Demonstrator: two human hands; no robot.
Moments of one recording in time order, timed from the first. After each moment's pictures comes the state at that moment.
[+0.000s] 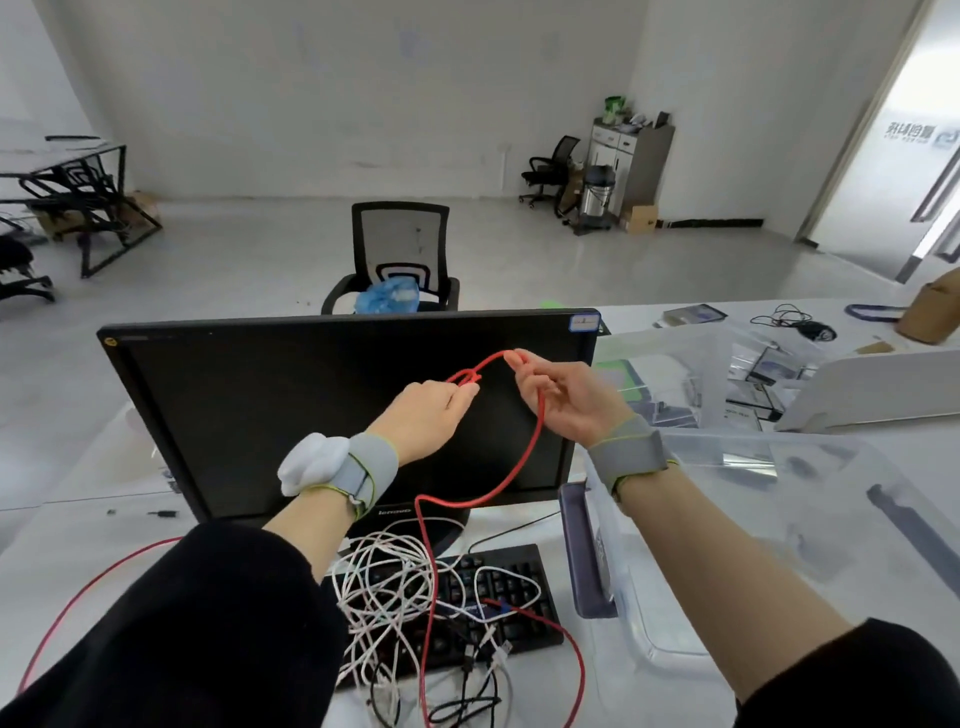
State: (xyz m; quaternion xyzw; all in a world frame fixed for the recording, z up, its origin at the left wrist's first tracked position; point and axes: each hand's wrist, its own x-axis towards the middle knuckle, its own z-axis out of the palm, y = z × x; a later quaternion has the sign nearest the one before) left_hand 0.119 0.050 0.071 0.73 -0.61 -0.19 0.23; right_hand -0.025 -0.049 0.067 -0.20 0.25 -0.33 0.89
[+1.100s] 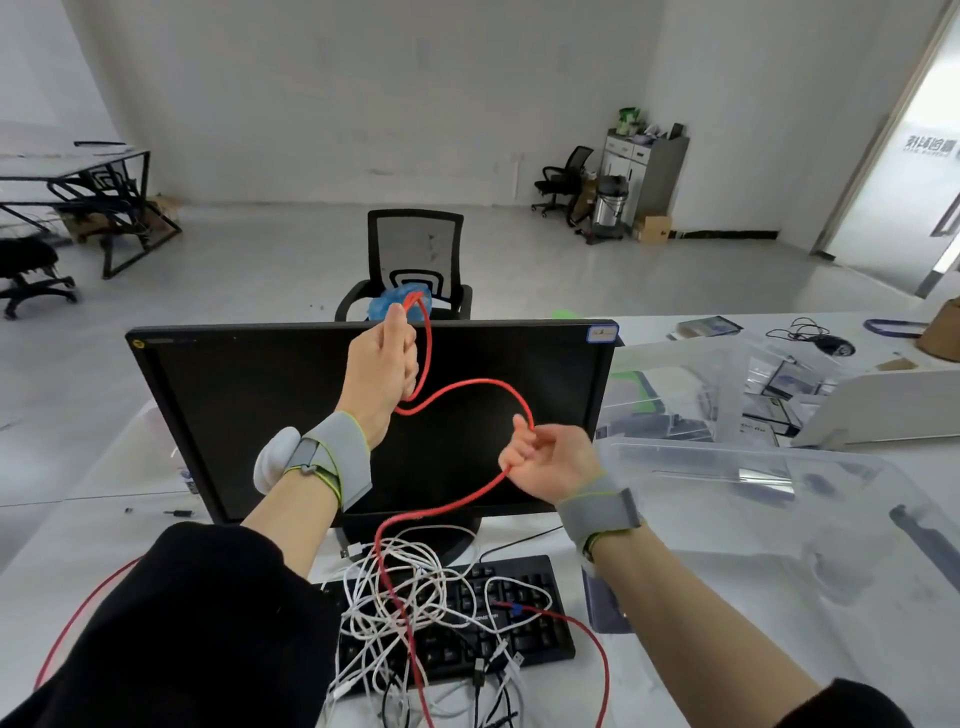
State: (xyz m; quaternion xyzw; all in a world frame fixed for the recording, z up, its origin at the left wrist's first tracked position) left_hand 0.159 0.052 0.091 0.58 -0.39 -0.29 0.66; right_hand 0.002 -0.017 0.027 -0.07 0.37 -0.34 0.86
